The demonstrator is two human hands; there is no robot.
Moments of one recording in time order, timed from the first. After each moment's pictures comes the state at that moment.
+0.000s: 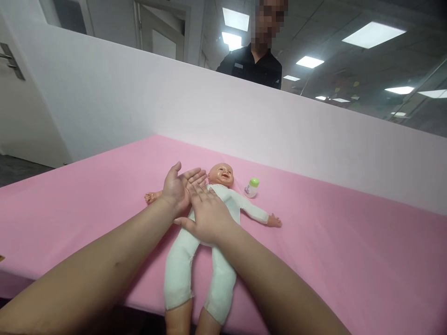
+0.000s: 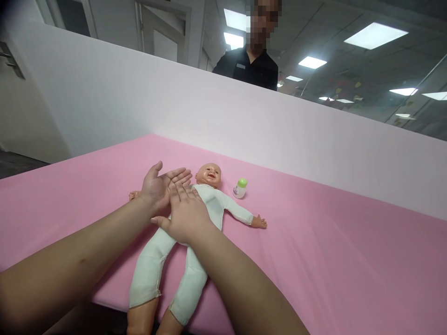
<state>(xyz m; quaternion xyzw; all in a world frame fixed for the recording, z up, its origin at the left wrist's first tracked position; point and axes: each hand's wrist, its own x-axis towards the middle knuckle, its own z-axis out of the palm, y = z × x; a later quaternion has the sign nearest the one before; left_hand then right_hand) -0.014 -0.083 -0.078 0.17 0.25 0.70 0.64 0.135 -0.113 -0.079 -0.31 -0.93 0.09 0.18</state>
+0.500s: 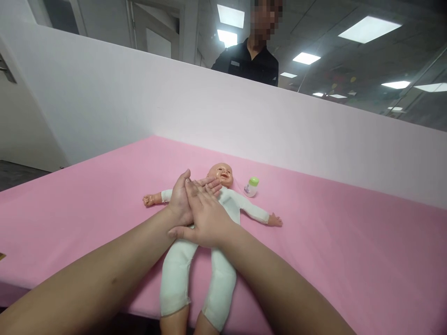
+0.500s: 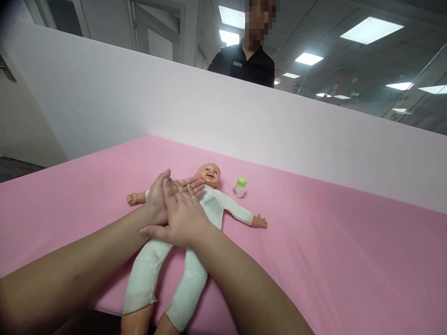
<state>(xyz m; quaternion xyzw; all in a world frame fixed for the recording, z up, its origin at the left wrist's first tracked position) 0.019 -0.100 -0.074 0.17 0.22 0.62 0.73 0.137 -0.120 -0.069 -0.26 -0.93 0.13 0.21</state>
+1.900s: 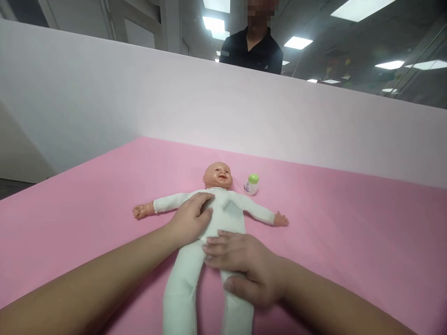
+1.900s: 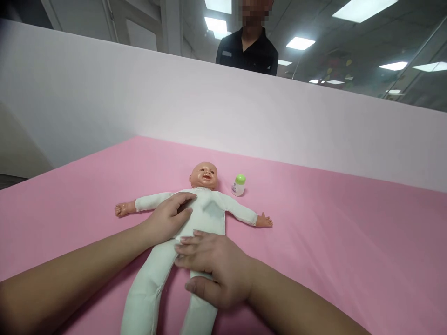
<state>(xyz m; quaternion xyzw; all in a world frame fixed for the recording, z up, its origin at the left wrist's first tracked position) 0.006 -0.093 -0.118 0.73 0.52 0.40 0.21 0.241 -0.133 -0.085 -0.07 -0.94 0.26 0.21</state>
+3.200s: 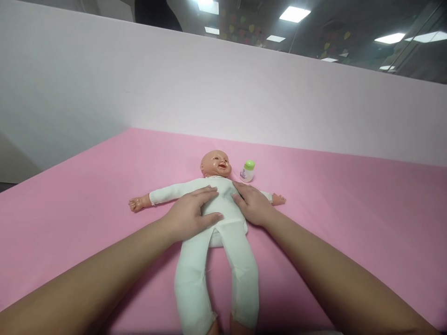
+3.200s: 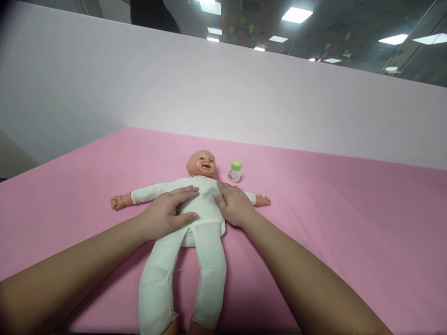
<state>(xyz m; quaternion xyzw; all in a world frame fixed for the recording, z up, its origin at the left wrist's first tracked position) -0.001 -0.103 -0.110 0.81 0.48 0.29 0.19 0.262 -0.045 -0.123 -0.46 -0.85 0.13 0.22</state>
